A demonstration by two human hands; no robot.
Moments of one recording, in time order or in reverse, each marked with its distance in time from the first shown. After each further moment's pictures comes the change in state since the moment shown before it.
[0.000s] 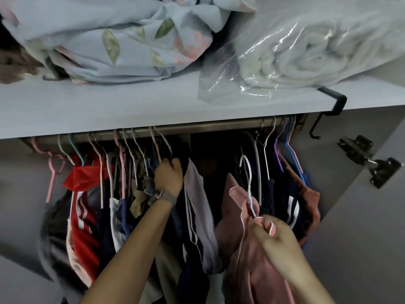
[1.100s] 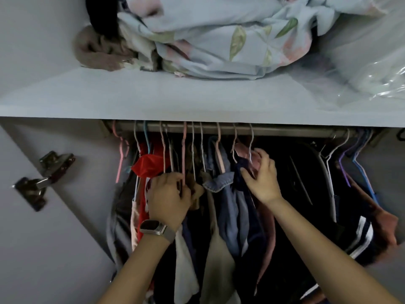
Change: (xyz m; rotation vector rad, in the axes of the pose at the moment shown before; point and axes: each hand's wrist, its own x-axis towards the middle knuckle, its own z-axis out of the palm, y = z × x) left_hand -0.011 -0.110 -0.124 0.310 0.173 0.360; right_hand 0.161 -0.002 0.141 -0.546 0.080 -0.348
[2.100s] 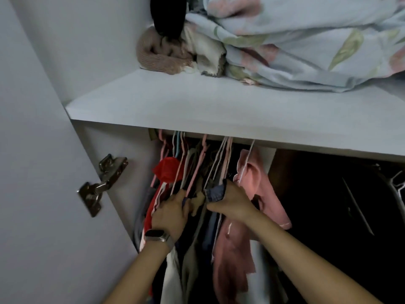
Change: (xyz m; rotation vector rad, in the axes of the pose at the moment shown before) left_hand 0.010 -0.125 -0.008 0.189 -0.236 -0.073; right_hand -0.016 -0.120 0.127 0.045 -0.596 -0.028
